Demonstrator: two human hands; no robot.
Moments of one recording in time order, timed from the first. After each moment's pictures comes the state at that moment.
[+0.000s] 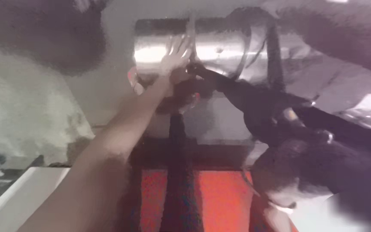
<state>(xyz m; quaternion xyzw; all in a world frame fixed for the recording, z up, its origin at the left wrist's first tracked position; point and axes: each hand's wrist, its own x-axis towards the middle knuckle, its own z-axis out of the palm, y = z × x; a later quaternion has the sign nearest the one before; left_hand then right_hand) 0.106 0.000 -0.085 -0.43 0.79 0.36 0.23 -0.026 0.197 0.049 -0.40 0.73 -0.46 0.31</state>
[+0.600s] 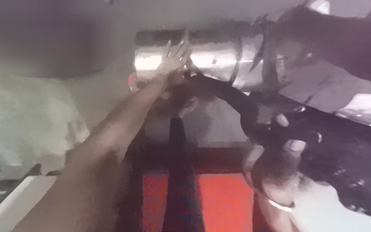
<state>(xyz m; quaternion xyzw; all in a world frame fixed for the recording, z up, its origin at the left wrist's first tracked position) 0.114 0.002 -0.076 -0.42 0.82 0.38 0.08 -0.039 0.195 0.030 -0.28 0.77 -0.51 0.25</state>
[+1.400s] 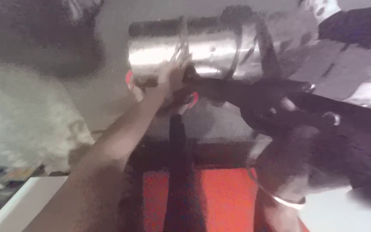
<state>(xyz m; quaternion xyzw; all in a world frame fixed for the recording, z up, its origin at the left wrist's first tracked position) 0.109 0.063 -0.127 -0.46 0.79 0.39 0.15 -0.028 0.180 0.049 -0.35 0.73 -0.51 0.30</state>
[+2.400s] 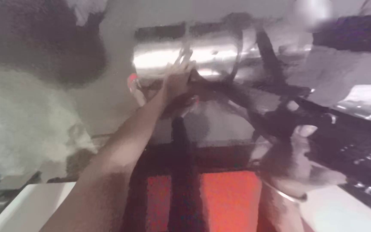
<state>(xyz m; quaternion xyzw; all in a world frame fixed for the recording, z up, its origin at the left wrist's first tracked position) 0.129 0.065 -0.165 -0.43 0.83 0.35 0.07 -0.017 0.173 0.038 -0.33 0.78 -0.50 0.16</state>
